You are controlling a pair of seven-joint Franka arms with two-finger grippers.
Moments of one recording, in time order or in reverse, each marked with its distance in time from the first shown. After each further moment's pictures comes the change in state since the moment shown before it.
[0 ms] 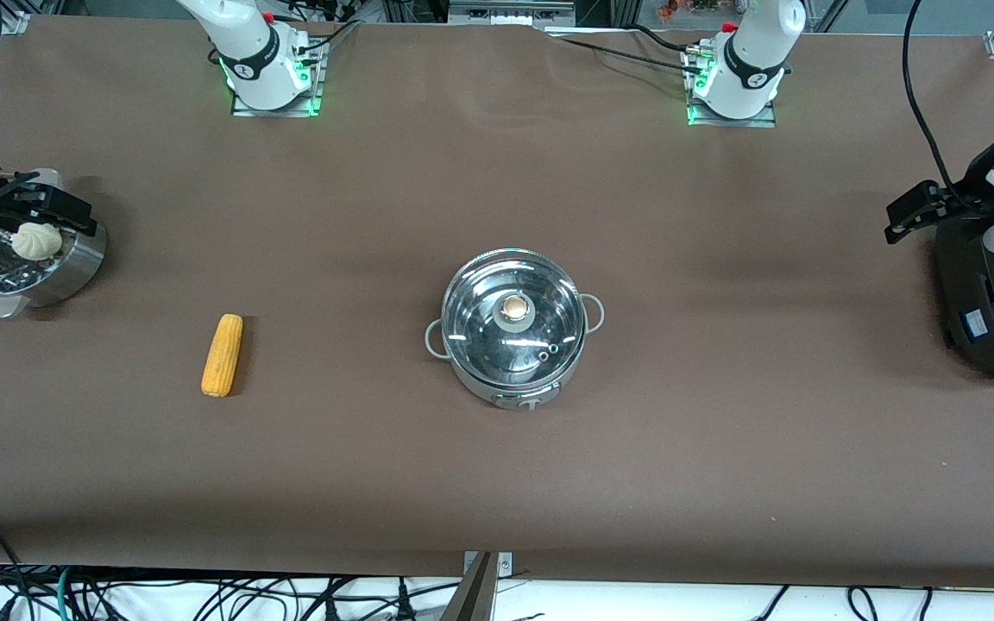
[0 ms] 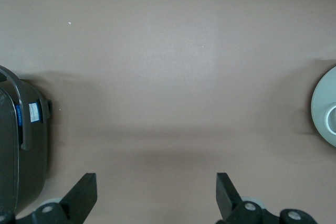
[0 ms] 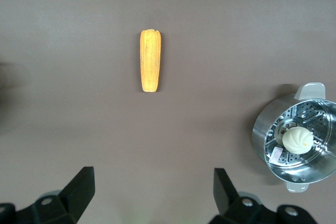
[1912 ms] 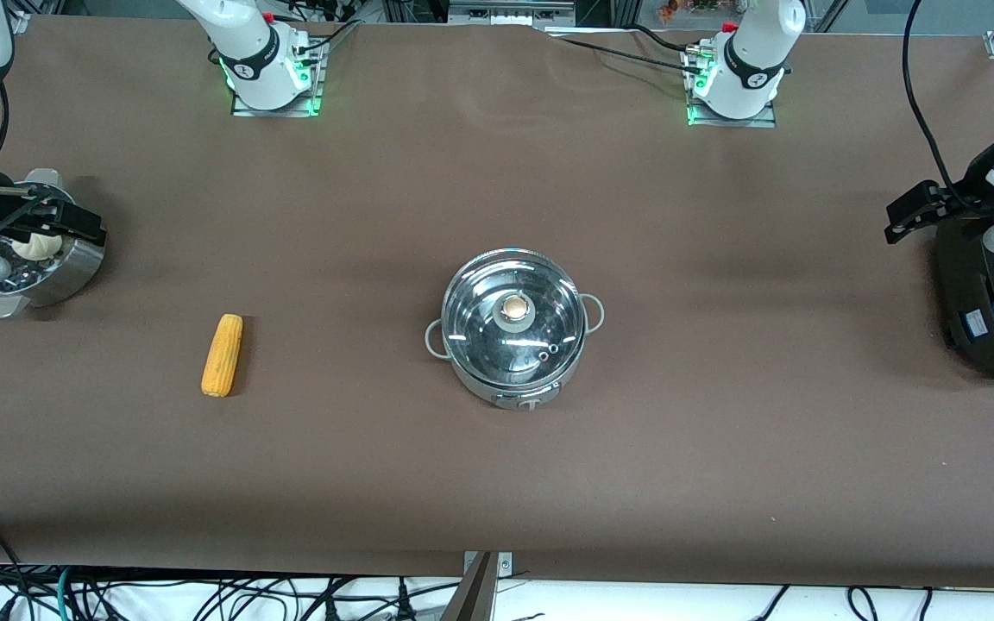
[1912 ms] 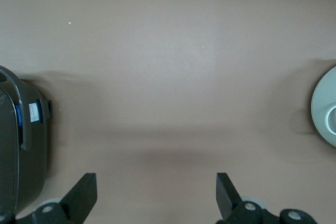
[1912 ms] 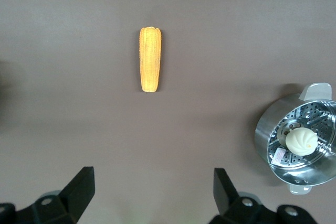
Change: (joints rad) left arm 0.000 0.000 0.000 0.000 0.000 0.000 0.000; right arm 0.000 0.033 0.001 0.000 0.000 0.010 0.000
